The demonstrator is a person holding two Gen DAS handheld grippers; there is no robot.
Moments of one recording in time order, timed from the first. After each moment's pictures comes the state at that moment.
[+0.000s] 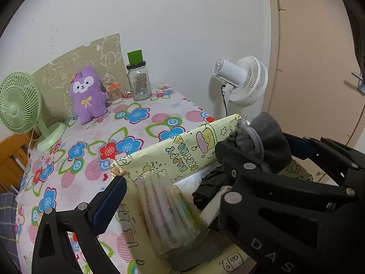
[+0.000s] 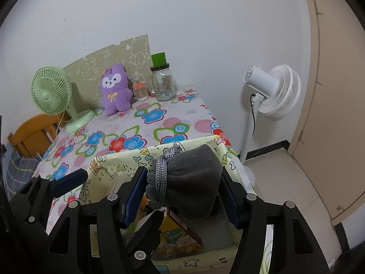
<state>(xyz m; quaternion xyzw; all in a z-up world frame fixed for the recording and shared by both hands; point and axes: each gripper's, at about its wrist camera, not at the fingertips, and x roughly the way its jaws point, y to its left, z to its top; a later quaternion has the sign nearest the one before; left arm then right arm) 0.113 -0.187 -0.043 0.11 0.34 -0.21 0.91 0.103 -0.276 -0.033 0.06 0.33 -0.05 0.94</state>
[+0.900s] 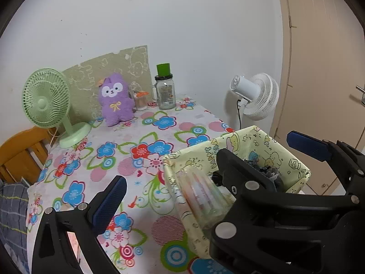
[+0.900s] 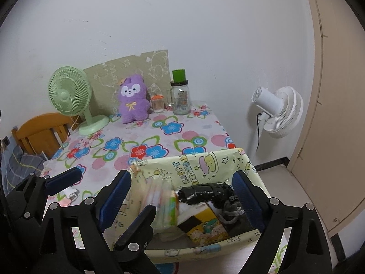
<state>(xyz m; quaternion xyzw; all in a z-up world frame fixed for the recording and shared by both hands) 0.082 -0.127 -0.014 0.09 0.30 -0.17 0.93 0.073 -0.215 -0.004 0.03 0.29 -0.04 0.96</state>
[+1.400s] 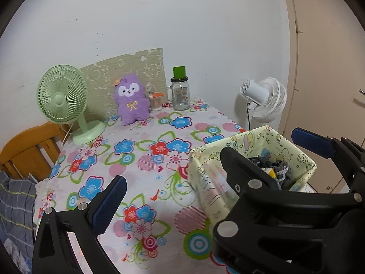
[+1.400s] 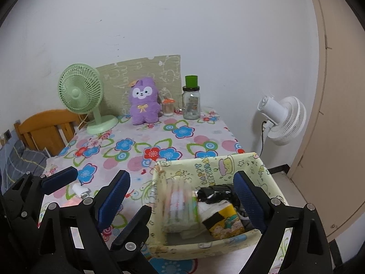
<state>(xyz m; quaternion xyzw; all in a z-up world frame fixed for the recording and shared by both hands) 0.072 -0.087 -0.009 0.09 0.29 -0.15 0.94 0.063 -0.171 0.004 0.00 0.28 -0.04 0.96</state>
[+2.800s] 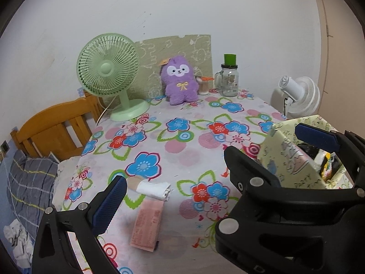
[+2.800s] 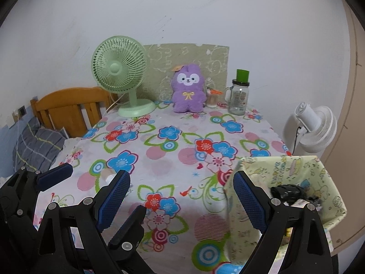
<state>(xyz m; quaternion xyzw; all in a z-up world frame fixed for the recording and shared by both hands) 0.088 0.026 -0.038 0.07 0.32 -0.07 0.94 0.096 -0.057 -0.028 -0.03 0.30 0.03 0.95</state>
